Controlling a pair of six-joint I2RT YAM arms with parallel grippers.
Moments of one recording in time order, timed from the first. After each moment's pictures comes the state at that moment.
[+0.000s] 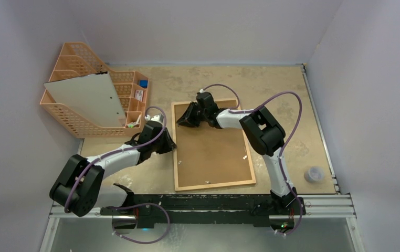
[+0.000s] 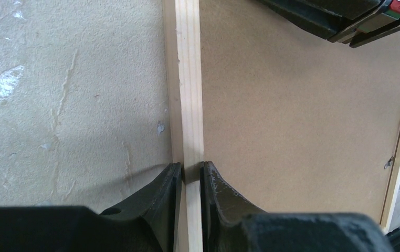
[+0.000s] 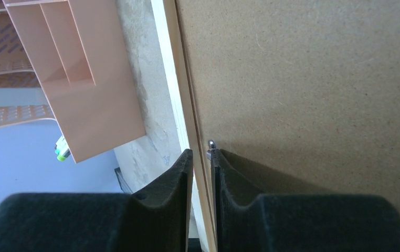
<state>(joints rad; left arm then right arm) -0.48 1.31 0.49 0.02 0.05 -0.72 0.67 2.20 1.38 0.17 -0.37 1.10</state>
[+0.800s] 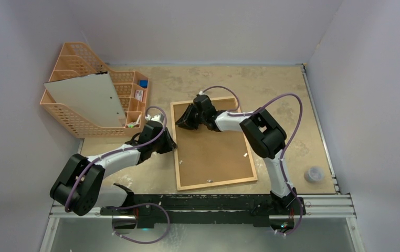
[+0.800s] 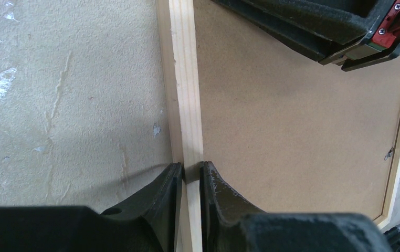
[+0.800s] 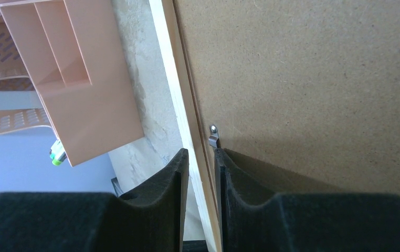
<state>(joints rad) -0.48 1.31 0.49 0.03 0.05 -0.72 0.71 2.16 1.35 0.16 -0.26 1.13</state>
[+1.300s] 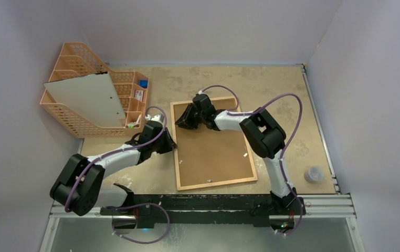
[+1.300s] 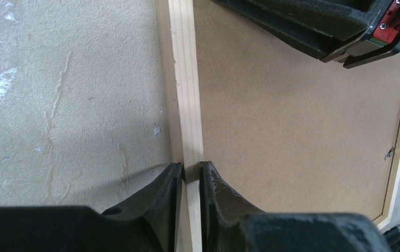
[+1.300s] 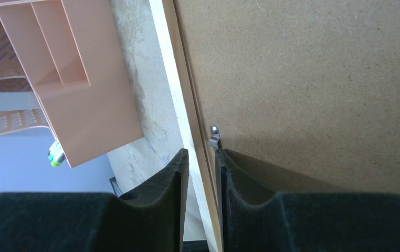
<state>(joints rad) -0.48 1.31 0.49 0.04 0.05 -0.72 0.71 2.17 1.37 0.12 -0.26 1.12</state>
